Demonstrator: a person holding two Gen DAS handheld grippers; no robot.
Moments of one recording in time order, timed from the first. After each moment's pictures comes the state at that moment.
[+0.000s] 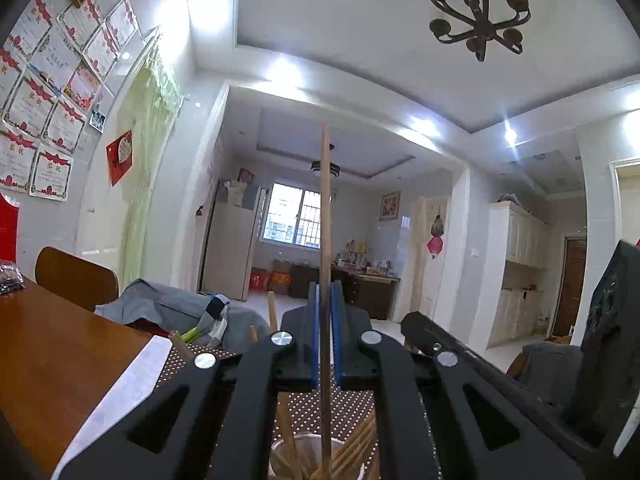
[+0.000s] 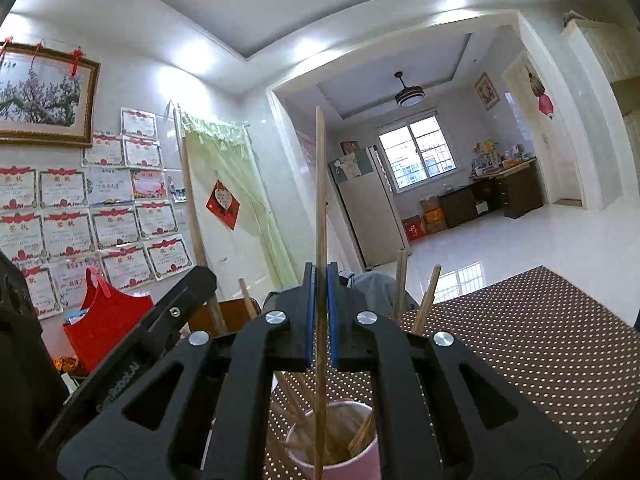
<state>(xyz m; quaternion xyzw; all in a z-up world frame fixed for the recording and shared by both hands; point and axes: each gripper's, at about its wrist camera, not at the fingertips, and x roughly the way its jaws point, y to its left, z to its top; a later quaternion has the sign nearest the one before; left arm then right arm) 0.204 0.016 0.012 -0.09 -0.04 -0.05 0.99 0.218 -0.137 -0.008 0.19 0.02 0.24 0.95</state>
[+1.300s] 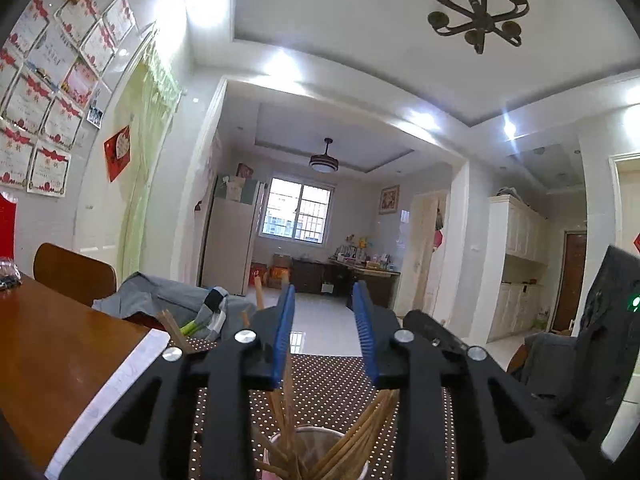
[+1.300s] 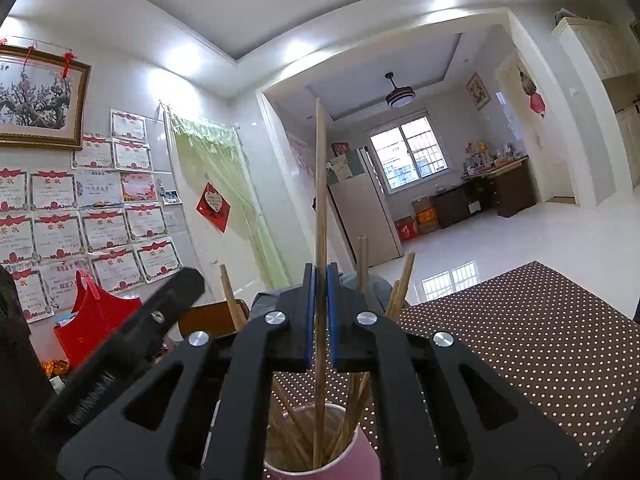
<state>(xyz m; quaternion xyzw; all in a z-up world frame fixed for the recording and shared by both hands) 0.210 0.012 0.001 -0.08 -0.02 -0.05 1.00 0.220 -0.145 -0.023 0.18 0.02 0.22 0.96</state>
